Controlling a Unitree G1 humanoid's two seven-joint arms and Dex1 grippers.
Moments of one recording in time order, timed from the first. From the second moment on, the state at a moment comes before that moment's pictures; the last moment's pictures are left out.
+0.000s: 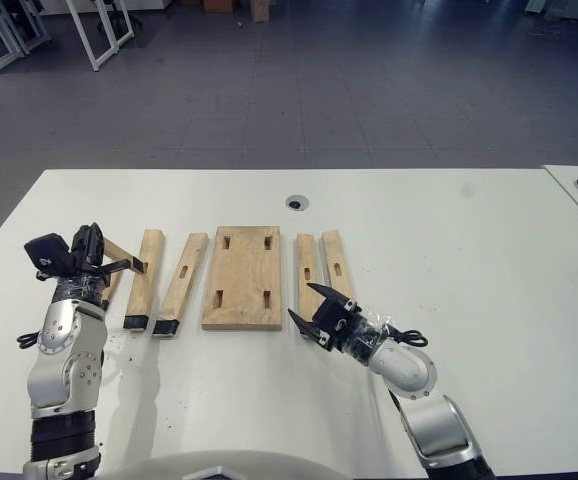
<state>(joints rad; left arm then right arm) -0.01 0.17 0.24 -0.16 -0.36 0.15 0.05 0.19 -0.49 0.21 -0.38 -0.05 0.06 0.55</state>
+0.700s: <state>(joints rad) 0.07 0.19 0.21 -0.22 -0.27 0.21 -0.02 0.21 -0.49 0.21 -0.37 -0.05 0.07 0.55</state>
